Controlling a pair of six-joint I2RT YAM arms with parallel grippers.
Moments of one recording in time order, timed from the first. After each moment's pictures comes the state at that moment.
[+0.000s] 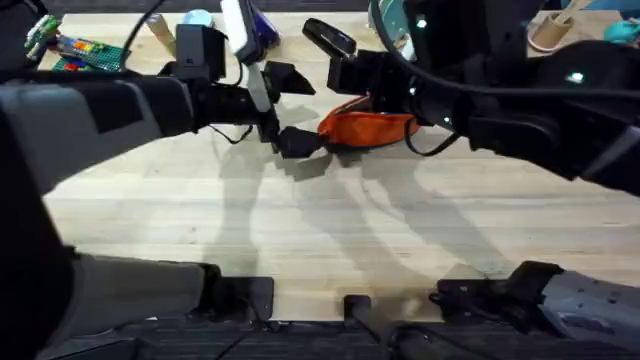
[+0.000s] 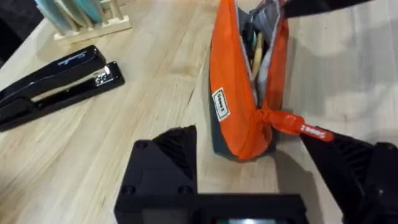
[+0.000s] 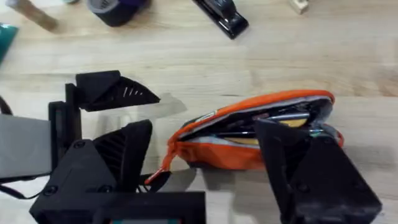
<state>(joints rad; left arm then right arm) -0.05 1.56 0.78 -0.17 1.00 0.91 0.73 1.29 1.00 -0.41 0.33 0.63</state>
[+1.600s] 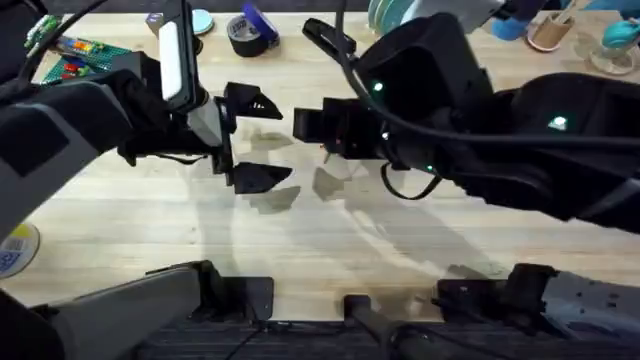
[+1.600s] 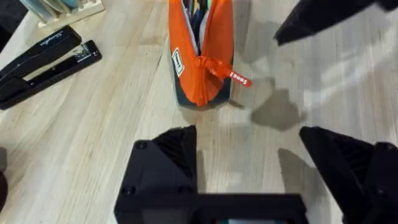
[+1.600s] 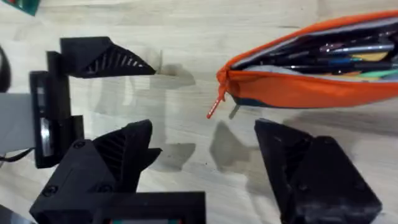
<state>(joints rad) 0.21 1.38 0.78 -0.83 1.05 1.55 0.93 1.28 1.00 -0.53 0.26 0.81</state>
